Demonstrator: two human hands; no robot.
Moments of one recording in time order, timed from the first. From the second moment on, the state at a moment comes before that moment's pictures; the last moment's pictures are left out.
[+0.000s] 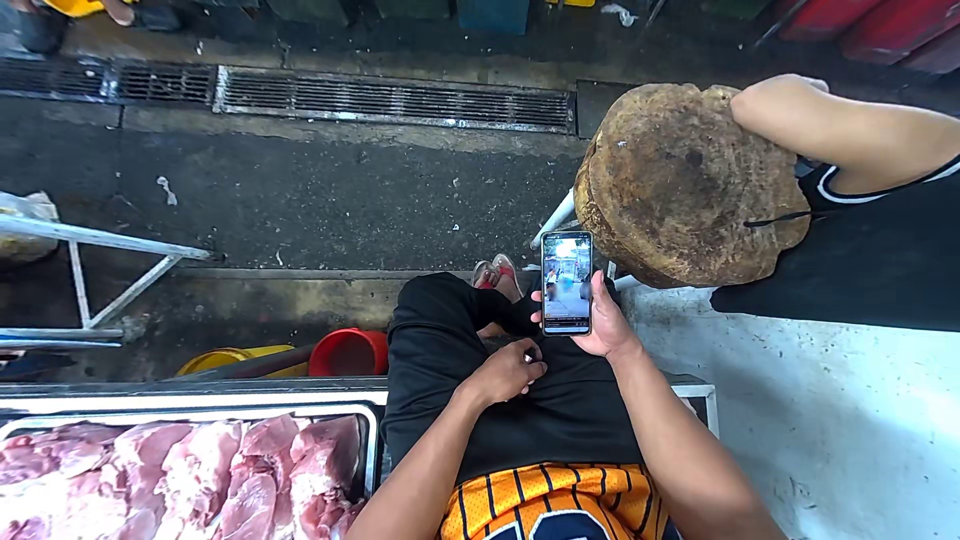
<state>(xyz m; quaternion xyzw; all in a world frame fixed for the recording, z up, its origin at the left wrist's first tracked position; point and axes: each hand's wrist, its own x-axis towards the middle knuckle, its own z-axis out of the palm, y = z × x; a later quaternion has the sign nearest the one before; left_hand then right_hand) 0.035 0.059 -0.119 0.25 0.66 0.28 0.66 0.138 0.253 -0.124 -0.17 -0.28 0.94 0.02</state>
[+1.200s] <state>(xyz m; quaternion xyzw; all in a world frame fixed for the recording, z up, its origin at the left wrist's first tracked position) 0.035 0.059 -0.120 0.26 0.66 0.27 0.65 0.139 0.254 -0.126 -0.15 -0.27 0.95 0.03</state>
